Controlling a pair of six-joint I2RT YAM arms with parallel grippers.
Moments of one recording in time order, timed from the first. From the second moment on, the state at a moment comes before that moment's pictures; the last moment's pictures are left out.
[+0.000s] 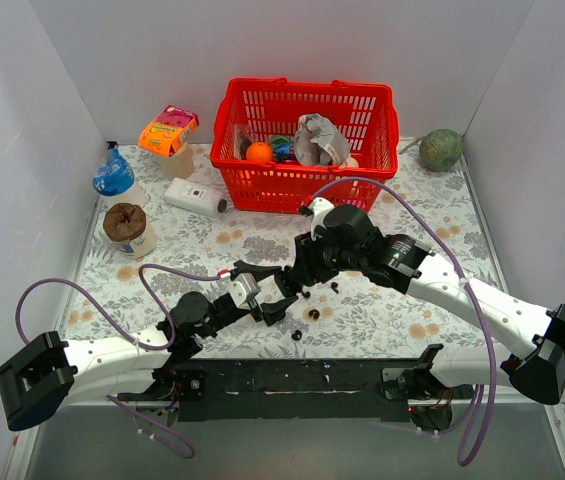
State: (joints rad) left arm -1.02 0.94 0.19 0.92 0.06 0.05; right arm 0.94 1.21 1.12 -0.58 -0.13 0.42
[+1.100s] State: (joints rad) left arm -1.03 1.02 0.31 0.77 -0.18 -0.07; right arm 0.95 1.23 1.31 -0.74 0.01 0.22
